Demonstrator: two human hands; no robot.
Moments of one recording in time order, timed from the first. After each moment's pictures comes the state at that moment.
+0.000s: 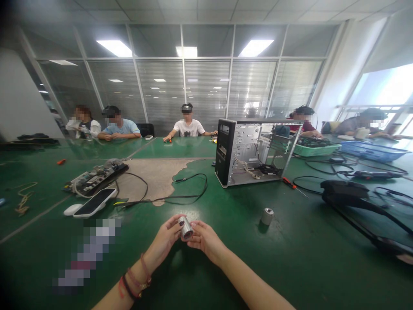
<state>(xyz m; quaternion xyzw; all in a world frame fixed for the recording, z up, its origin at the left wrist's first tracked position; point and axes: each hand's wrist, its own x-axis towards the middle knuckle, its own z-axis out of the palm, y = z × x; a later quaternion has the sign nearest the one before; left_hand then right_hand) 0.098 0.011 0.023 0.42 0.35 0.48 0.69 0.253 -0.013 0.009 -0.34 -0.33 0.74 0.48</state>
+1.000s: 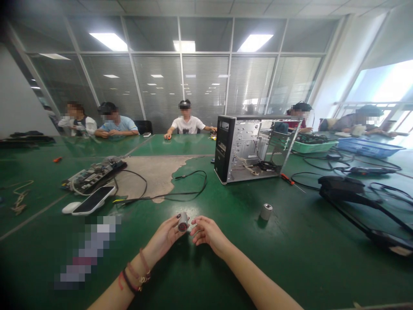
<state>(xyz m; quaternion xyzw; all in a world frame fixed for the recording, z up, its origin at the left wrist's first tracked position) 0.092 0.012 0.021 0.33 0.33 0.46 0.76 0.264 -0.006 0.004 -0.39 -0.40 0.69 0.46</state>
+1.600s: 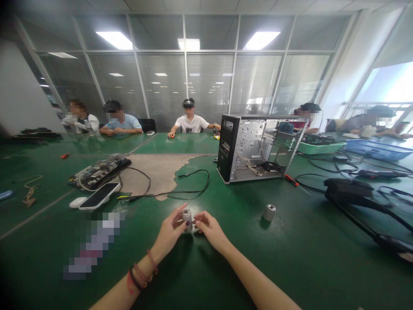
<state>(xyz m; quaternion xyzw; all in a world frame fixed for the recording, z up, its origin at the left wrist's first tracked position) 0.093 0.004 0.025 0.63 0.36 0.47 0.51 0.266 -0.005 0.007 -0.42 -0.57 0.52 0.47</state>
